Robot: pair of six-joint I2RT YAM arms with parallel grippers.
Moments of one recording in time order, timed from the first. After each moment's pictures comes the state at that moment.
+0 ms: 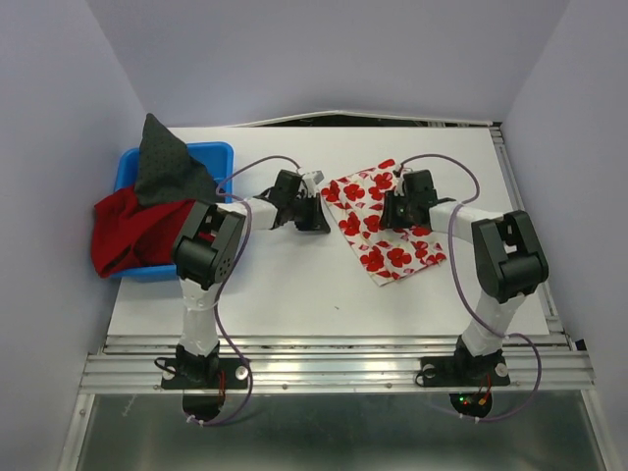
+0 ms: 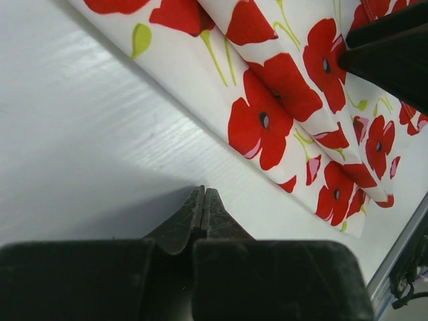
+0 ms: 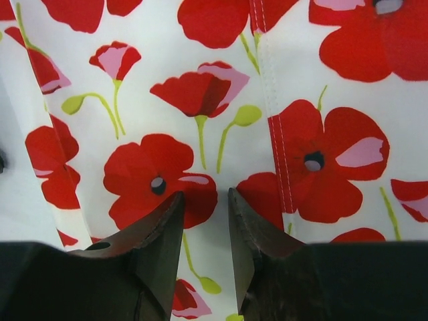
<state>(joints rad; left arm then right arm) -0.45 2.05 1.24 0.00 0.51 -0.40 0.27 1.84 1.07 -0.08 -0.14 0.23</state>
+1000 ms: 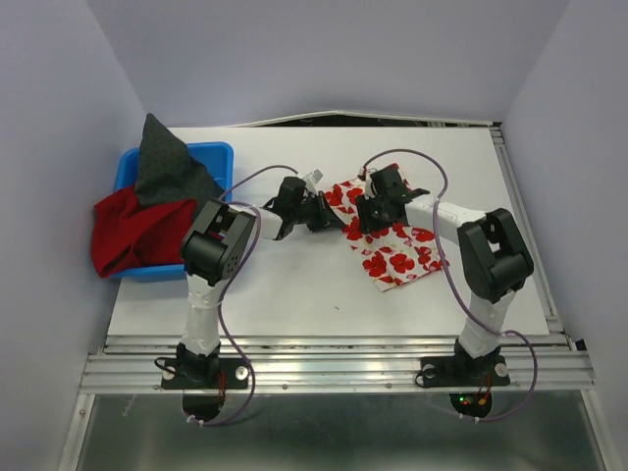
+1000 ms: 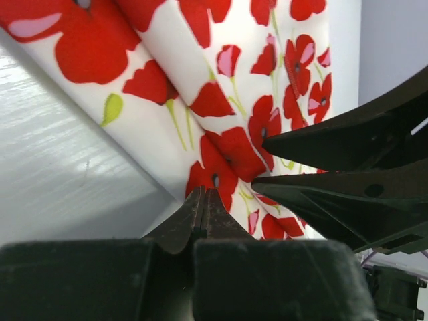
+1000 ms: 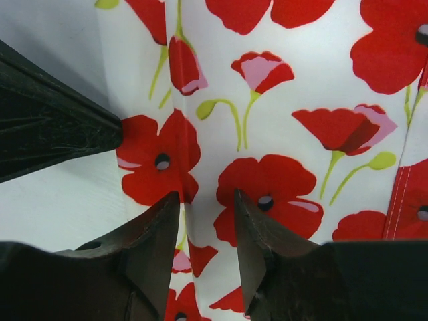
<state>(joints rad) -0.50 2.10 1.15 0.40 0.56 -0.78 0.44 1.86 1.23 -0.31 -0.12 0.13</state>
